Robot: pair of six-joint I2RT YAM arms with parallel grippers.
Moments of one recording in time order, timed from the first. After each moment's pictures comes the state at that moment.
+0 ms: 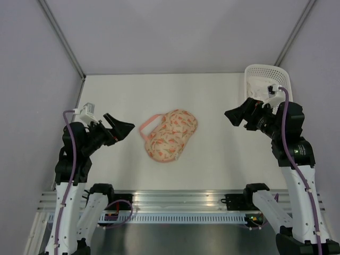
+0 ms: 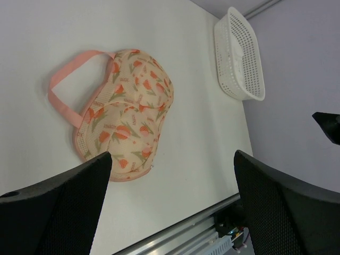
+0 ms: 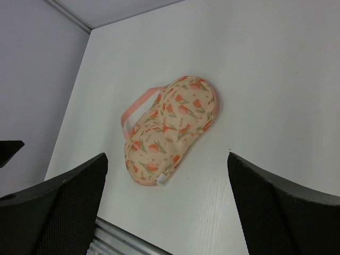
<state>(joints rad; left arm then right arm) -0.04 0.59 0.88 -0.60 0.44 -0.66 0.06 0.79 1.13 -0.67 -0.38 0.47</state>
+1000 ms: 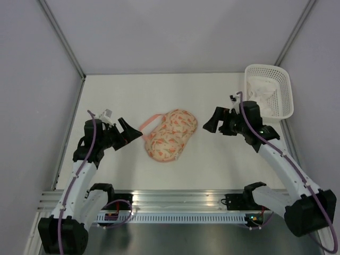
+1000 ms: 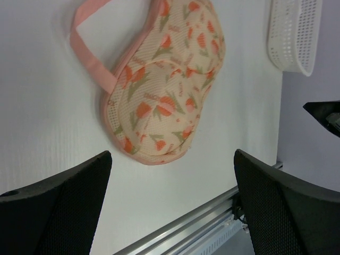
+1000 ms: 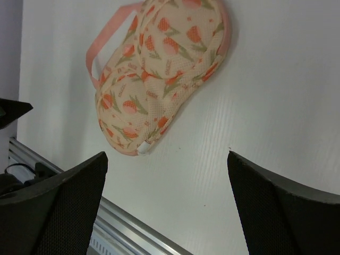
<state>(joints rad) -0.04 0.78 0.64 -0.44 0.50 -0.64 0.22 1.00 0.87 -0.45 -0.39 0.49</state>
